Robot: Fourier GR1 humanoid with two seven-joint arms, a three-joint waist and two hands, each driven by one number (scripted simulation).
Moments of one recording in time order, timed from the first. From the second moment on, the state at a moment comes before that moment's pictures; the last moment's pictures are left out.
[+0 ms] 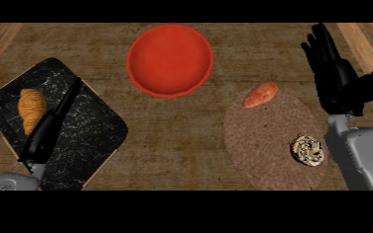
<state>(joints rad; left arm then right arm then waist) -0.09 0.57 -0.28 -1.43 0.04 0.22 -0.16 -0.36 -0.38 0.08 -1.50 -0.27 -0.24 0.10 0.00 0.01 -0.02</state>
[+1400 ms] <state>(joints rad) -0.14 0.28 -0.26 -1.54 0.18 0.27 0.04 0.41 -0.51 0.06 -2.14 0.09 -0.43 0.02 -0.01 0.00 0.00</state>
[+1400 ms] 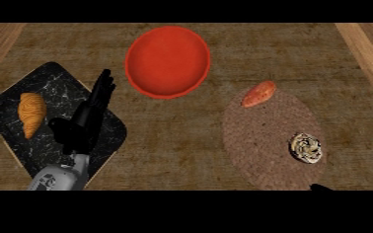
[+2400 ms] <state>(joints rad) -0.17 0.21 -0.21 -1.51 0.11 0.23 0.05 0.29 -0.59 0.02 -2.05 0.07 -0.08 0.46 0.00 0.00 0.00</state>
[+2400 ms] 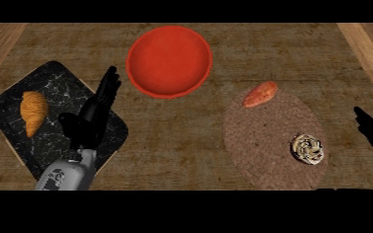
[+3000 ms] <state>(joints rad) -0.16 0.19 -0.15 -1.53 0.08 0.18 0.08 0.34 -0.43 -0.06 -2.02 0.04 0.03 0.30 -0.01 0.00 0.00</state>
